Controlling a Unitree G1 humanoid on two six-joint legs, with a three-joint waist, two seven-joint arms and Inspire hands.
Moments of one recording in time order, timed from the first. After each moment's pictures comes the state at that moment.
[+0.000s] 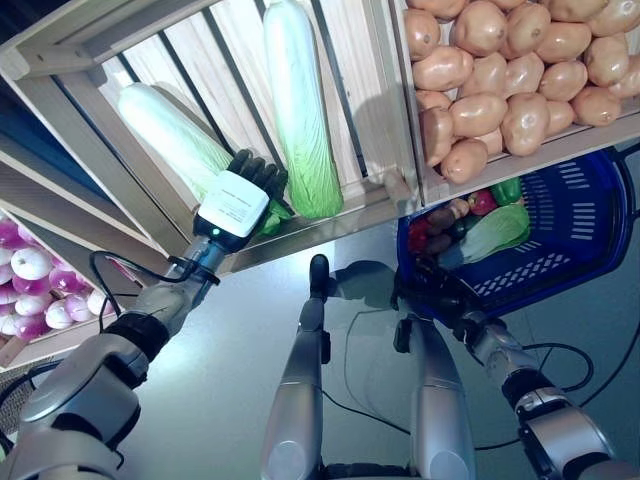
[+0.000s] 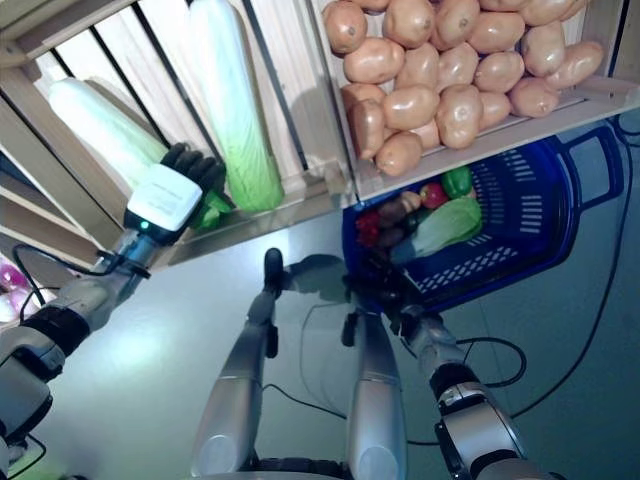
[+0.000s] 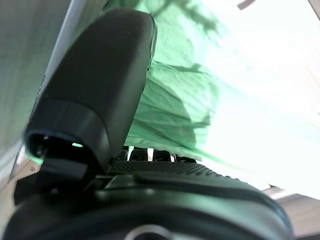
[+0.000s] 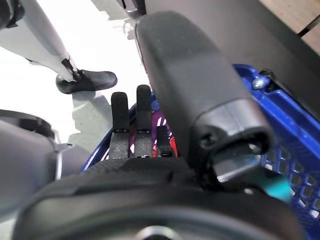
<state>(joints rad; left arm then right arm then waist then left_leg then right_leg) -0.76 0.79 -0.83 0.80 0.93 0.04 0.80 -0.52 -0.37 0.29 1.01 0.83 -0.09 0.26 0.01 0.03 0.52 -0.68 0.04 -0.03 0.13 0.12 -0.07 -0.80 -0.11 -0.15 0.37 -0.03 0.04</state>
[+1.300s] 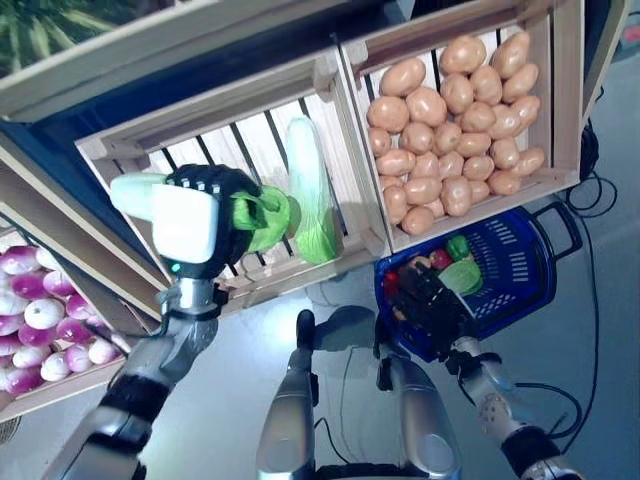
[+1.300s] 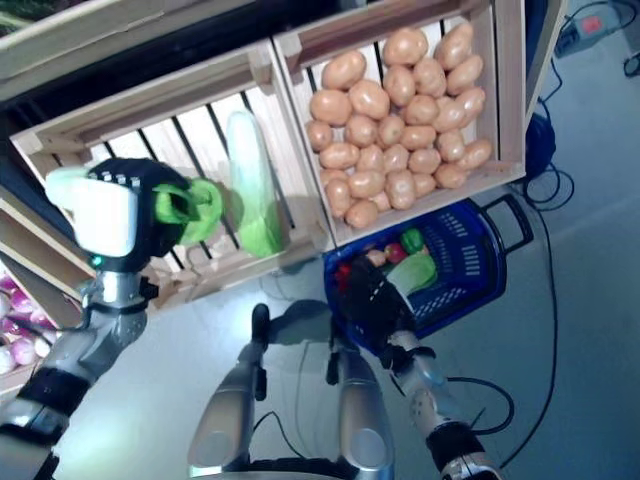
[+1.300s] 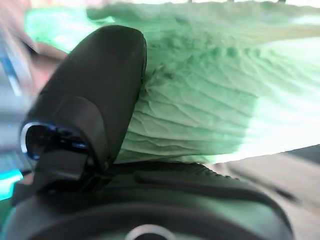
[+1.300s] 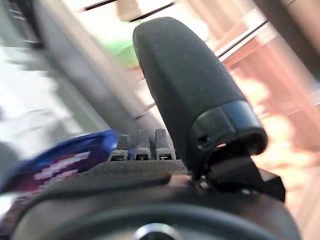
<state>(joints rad) -0.16 0.61 -0.10 0.15 0.69 -0.36 1.03 -0.04 -0.33 0.16 0.34 0.74 -0.23 0.17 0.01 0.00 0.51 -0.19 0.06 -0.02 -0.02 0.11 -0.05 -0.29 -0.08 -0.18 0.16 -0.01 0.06</state>
